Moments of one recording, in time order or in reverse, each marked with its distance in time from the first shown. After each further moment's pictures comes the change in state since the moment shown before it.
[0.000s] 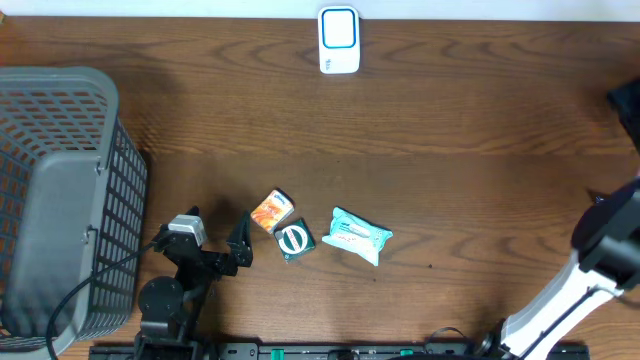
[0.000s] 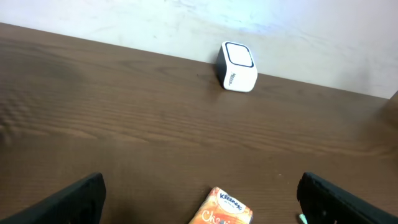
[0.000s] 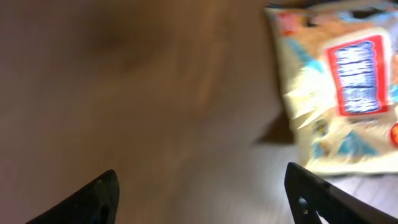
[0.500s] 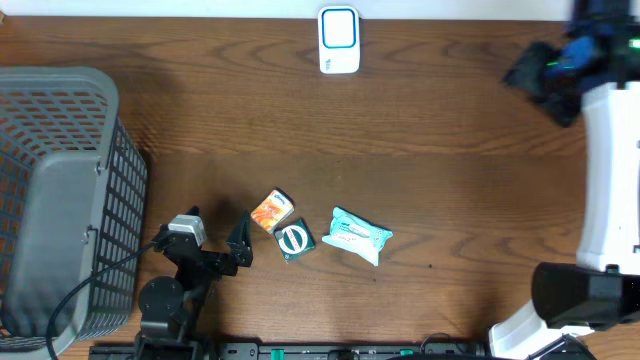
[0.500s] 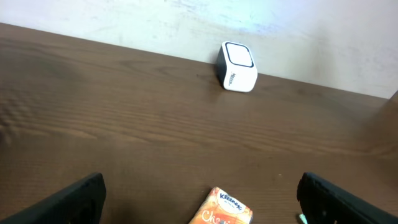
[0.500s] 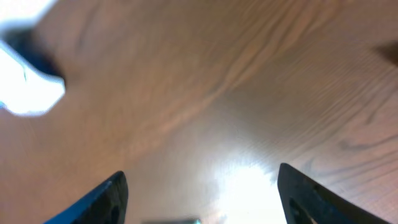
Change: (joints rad) left arm 0.000 0.000 0.000 0.000 0.000 0.000; right arm 0.476 -0.298 0.000 -0.286 -0.162 -0.089
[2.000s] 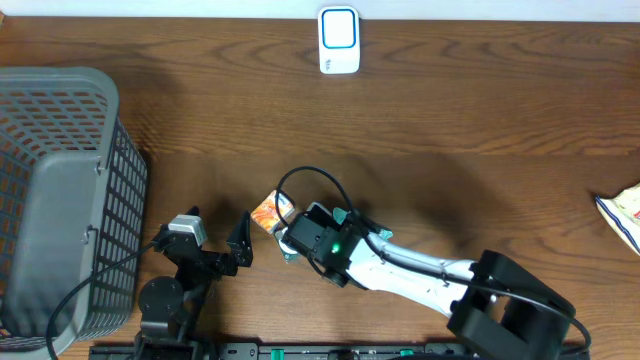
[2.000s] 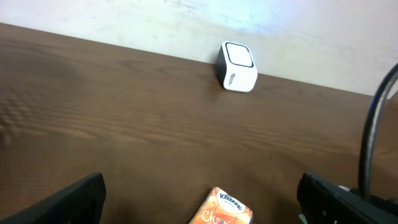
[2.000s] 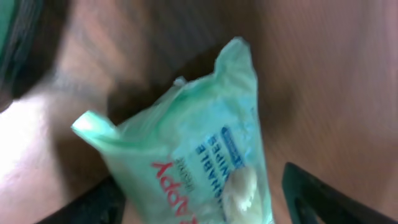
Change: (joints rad) left arm 0.000 0.000 0.000 0.000 0.000 0.000; right arm 1.022 -0.026 -1.137 0.876 0.412 -0.546
